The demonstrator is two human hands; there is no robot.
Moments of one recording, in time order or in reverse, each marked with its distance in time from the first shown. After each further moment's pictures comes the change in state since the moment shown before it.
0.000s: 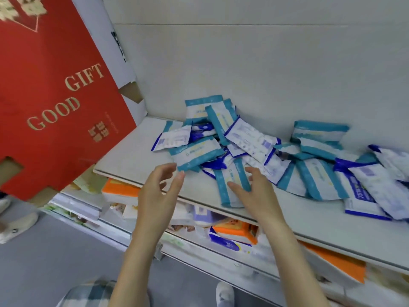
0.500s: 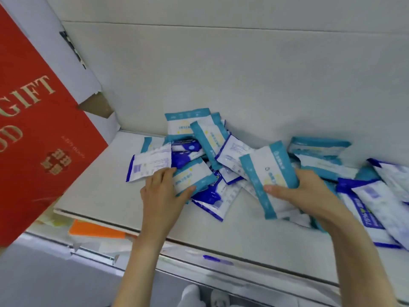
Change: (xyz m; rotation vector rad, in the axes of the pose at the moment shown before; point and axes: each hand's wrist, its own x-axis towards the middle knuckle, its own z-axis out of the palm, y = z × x) left_hand 0.106 -0.034 0.063 0.519 -0.170 0.136; right_hand 0.059 -0.007 -0.095 0.229 -0.088 0.046
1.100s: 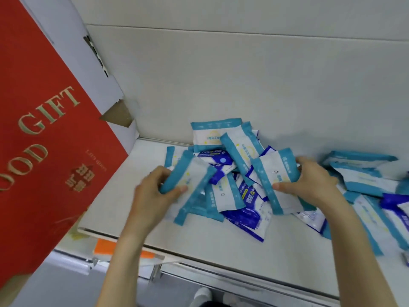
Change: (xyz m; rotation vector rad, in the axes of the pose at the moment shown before) left_hand 0.056 -0.055 -0.073 -0.506 -0.139 -0.034; right_hand 0.074 -0.030 0.053 -0.589 0.190 0.169
